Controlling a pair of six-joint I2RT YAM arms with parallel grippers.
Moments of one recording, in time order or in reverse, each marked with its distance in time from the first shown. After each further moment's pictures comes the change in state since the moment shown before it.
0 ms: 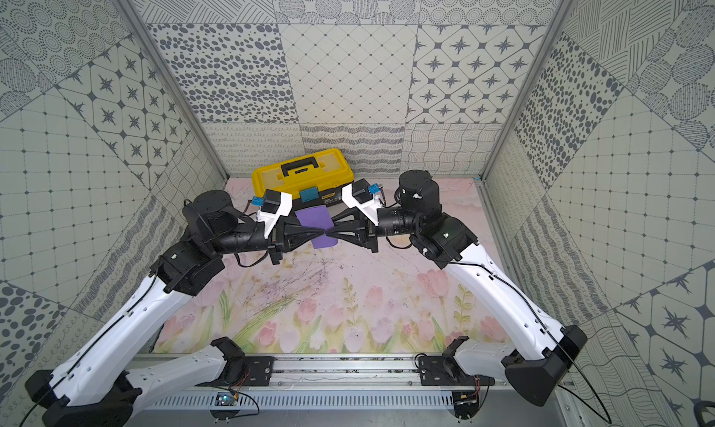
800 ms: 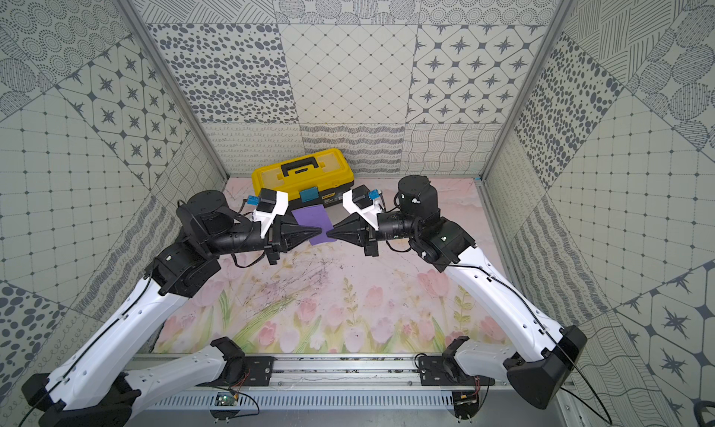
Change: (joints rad) left arm 0.000 -0.011 0.015 -0.016 -0.008 -0.011; right arm 0.000 -0.020 -0.068 0.038 -0.011 -0.007
